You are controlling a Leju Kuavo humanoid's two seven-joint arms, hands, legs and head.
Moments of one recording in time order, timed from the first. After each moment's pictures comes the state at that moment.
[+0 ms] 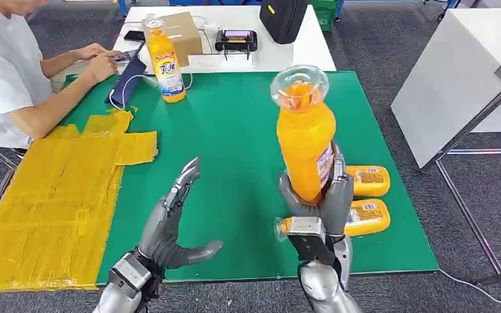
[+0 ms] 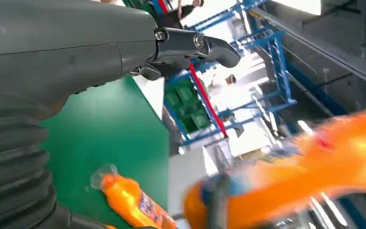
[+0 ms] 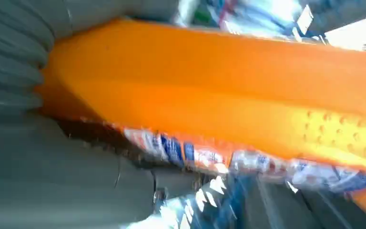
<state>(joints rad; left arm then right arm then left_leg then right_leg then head) -0.06 -0.02 -0.49 -1.67 -0.22 0.06 -0.49 -0.08 0.17 0.34 -1.55 0.51 -0.55 -0.33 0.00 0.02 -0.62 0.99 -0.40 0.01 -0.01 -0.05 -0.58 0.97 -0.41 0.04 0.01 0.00</state>
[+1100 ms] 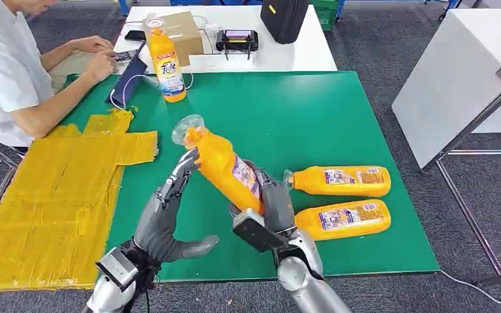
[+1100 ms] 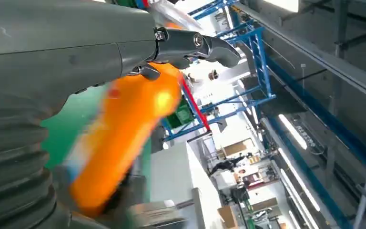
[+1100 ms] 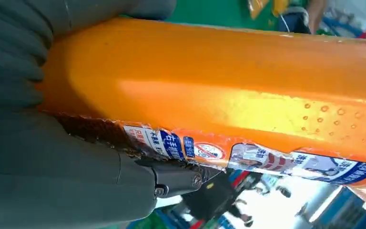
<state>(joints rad) -0.11 0.00 -0.49 -1.69 -0.19 0.01 -0.49 -0.21 0.17 0.48 -1.19 0.62 -0.38 -0.28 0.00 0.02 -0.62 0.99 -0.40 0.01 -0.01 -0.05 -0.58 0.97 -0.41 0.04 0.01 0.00</state>
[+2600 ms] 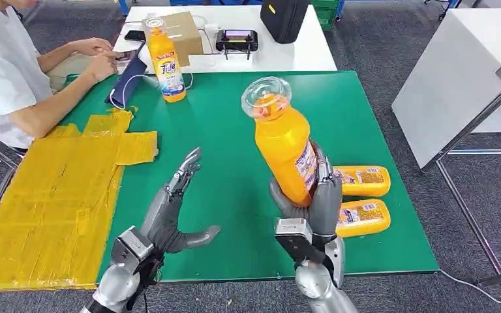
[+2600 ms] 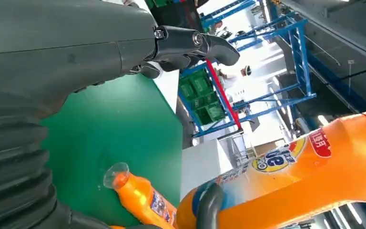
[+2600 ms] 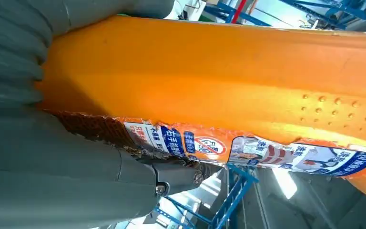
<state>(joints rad) -0.13 0.00 -0.48 -1.59 -0.17 0.04 -0.42 -0.09 0.16 0.36 -1.50 0.54 -0.69 -0.40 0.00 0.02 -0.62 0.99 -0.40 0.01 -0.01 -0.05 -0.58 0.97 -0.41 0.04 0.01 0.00</state>
